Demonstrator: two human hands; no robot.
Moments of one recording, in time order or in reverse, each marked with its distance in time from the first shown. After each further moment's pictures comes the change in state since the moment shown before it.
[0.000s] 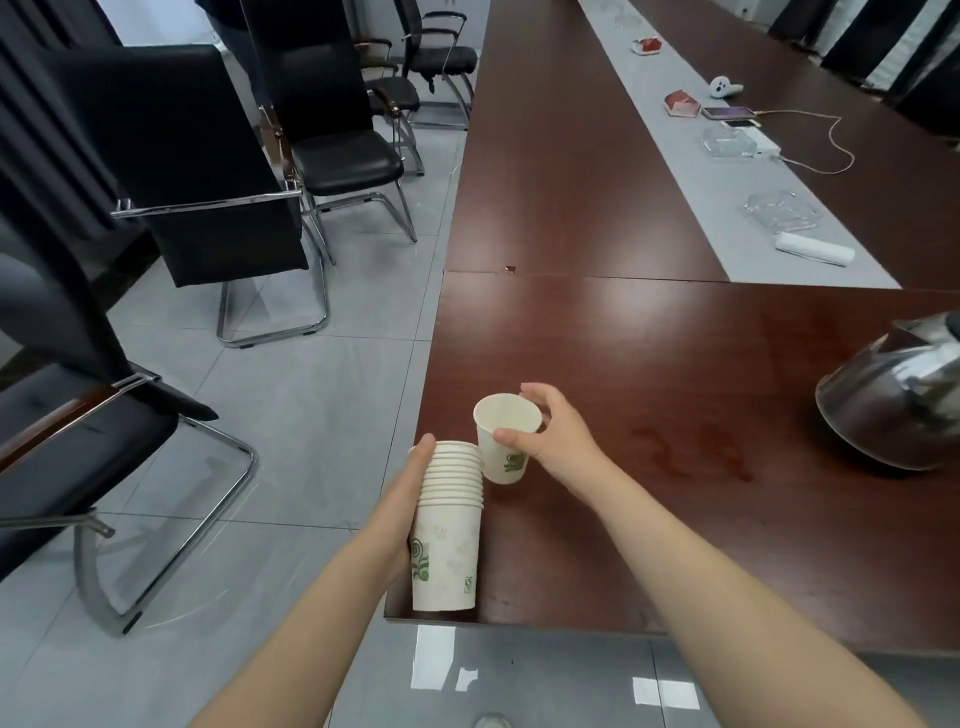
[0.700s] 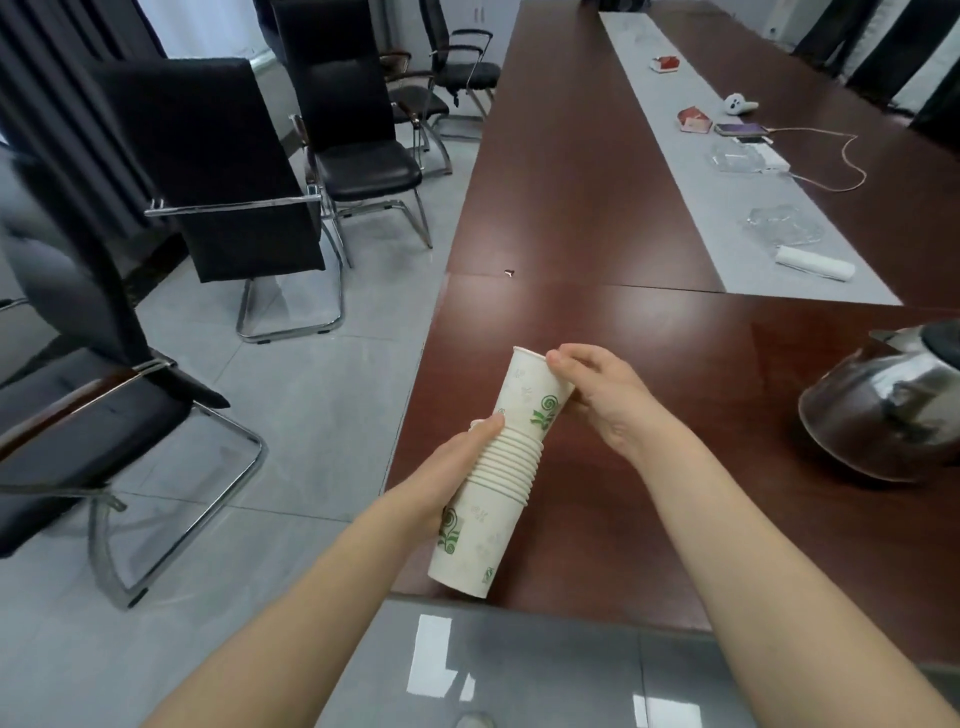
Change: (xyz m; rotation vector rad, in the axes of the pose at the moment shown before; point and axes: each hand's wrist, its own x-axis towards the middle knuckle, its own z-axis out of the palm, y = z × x) left_hand -0.024 0.004 0.074 0.253 -0.223 0.115; right_hand -0.021 -0.049 -0.076 0.389 0.013 0.095
